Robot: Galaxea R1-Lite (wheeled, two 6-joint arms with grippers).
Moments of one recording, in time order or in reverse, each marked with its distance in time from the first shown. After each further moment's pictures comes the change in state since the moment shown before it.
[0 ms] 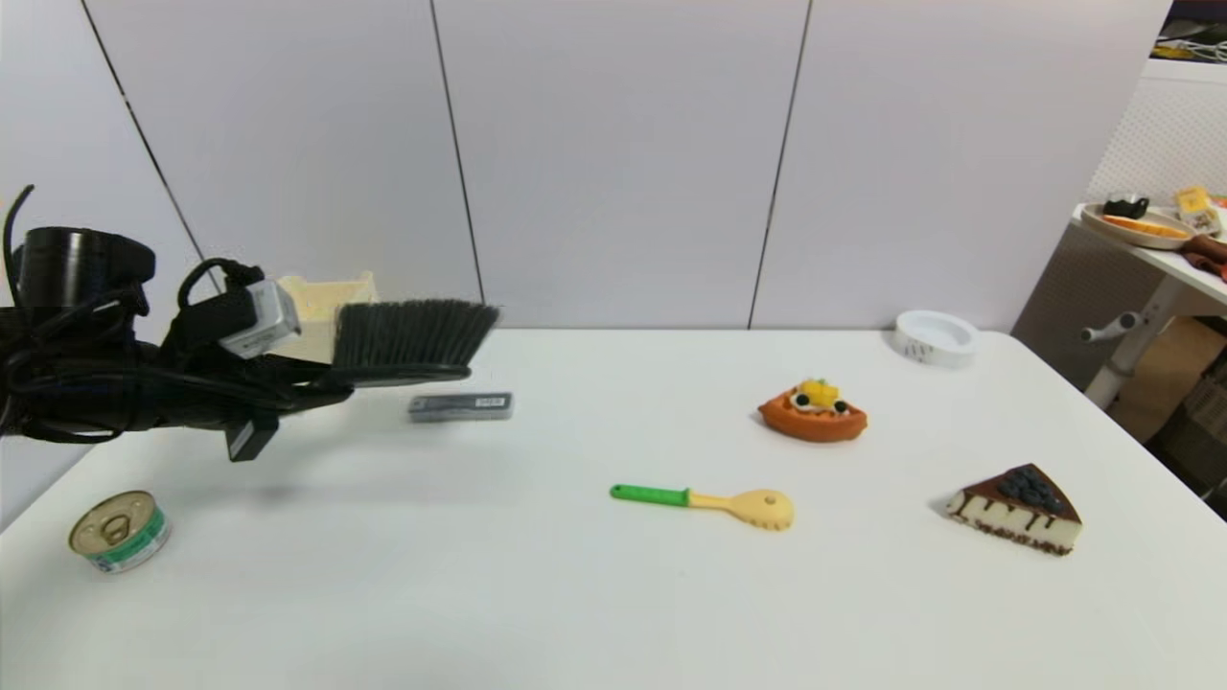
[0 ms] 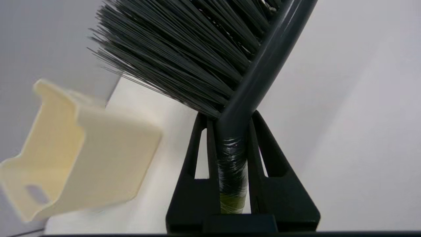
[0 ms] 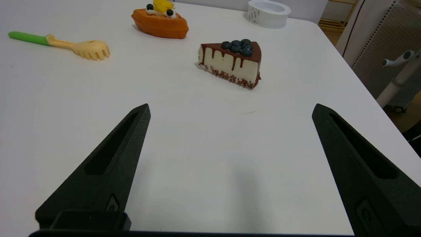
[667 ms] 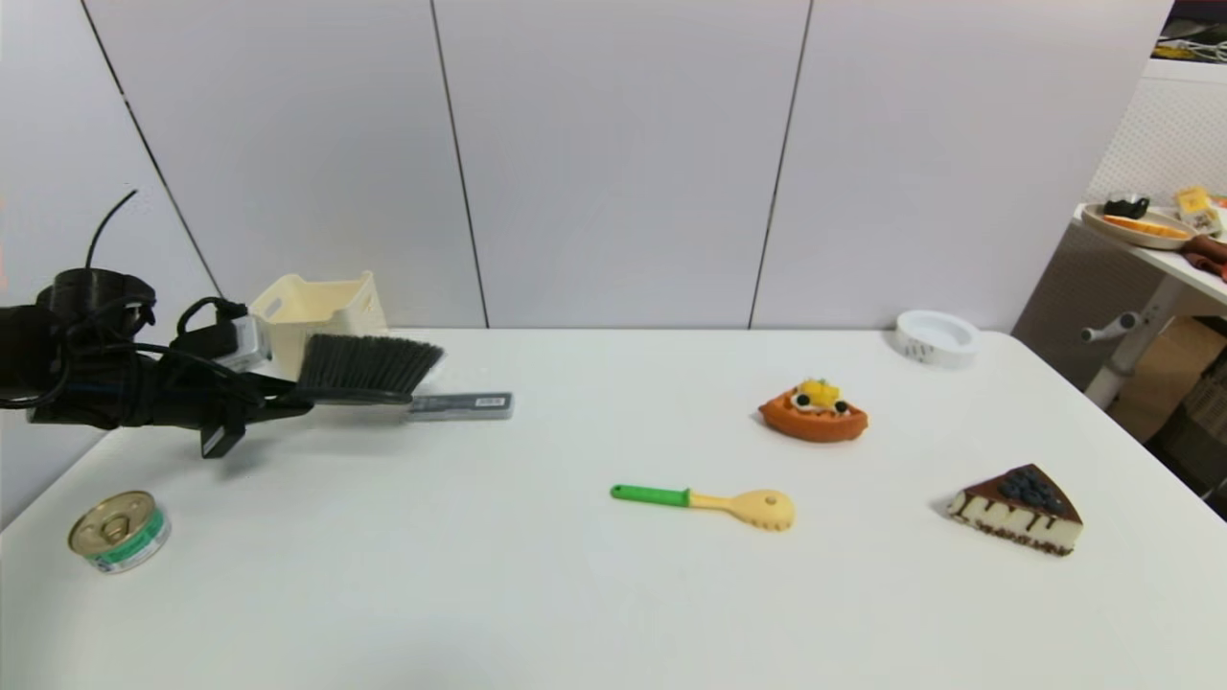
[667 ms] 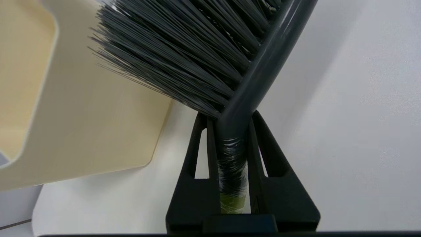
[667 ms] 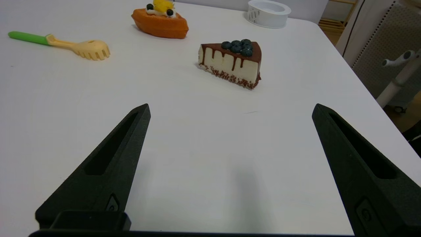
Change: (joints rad) left arm 0.182 0.326 -0.267 0.181 -0.089 0.283; right arm 0.000 0.000 0.000 0.000 0.000 0.000
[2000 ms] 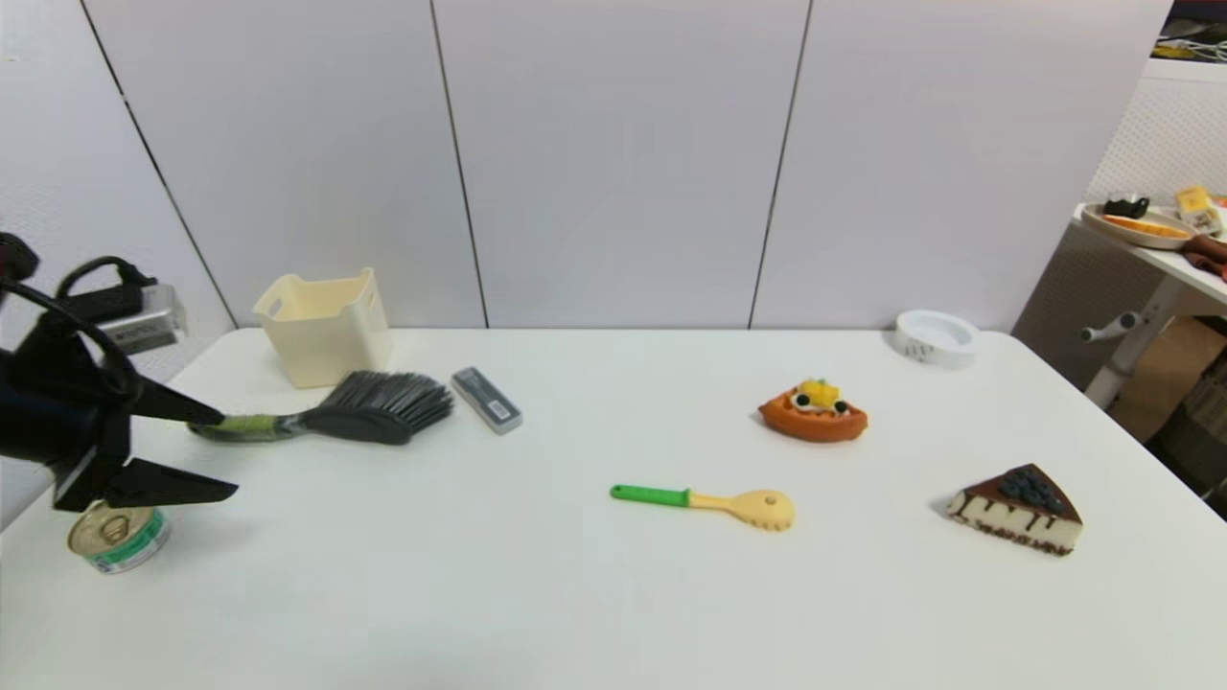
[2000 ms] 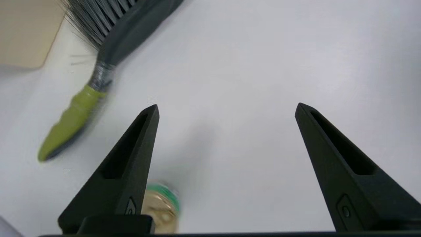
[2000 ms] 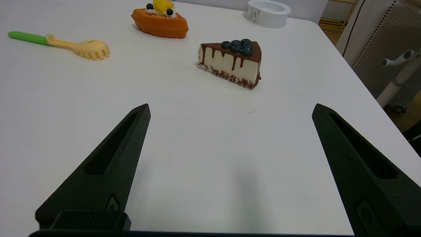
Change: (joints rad) left arm -0.024 -0.450 -0.007 0.681 0.182 -0.267; right arm 0.000 0.000 0.000 0.000 0.000 0.000
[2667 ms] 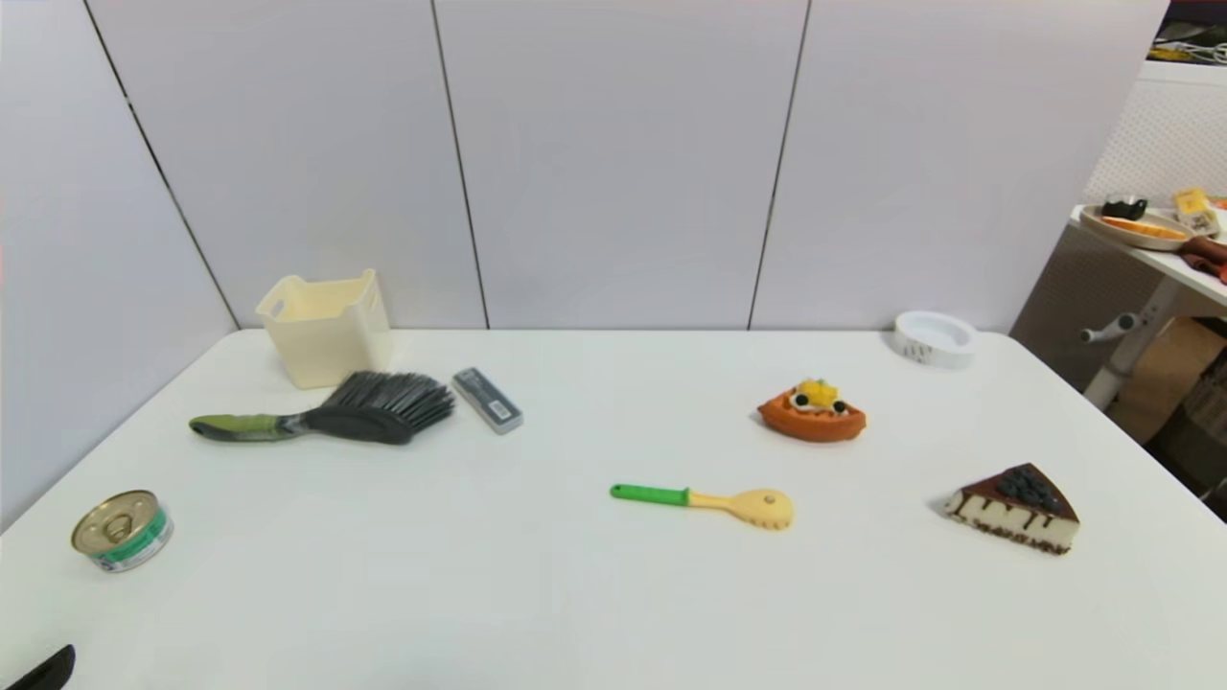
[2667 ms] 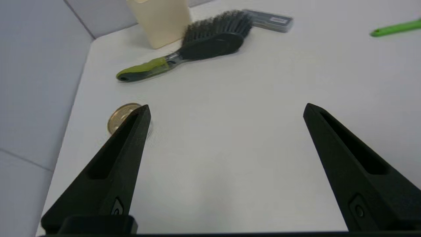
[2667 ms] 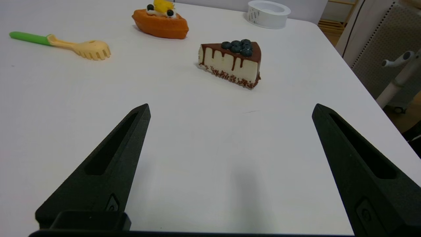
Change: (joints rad) left arm -0.233 -1.155 0.835 -0.628 0.409 -0.839; right arm 0.000 0.000 0.000 0.000 0.000 0.000
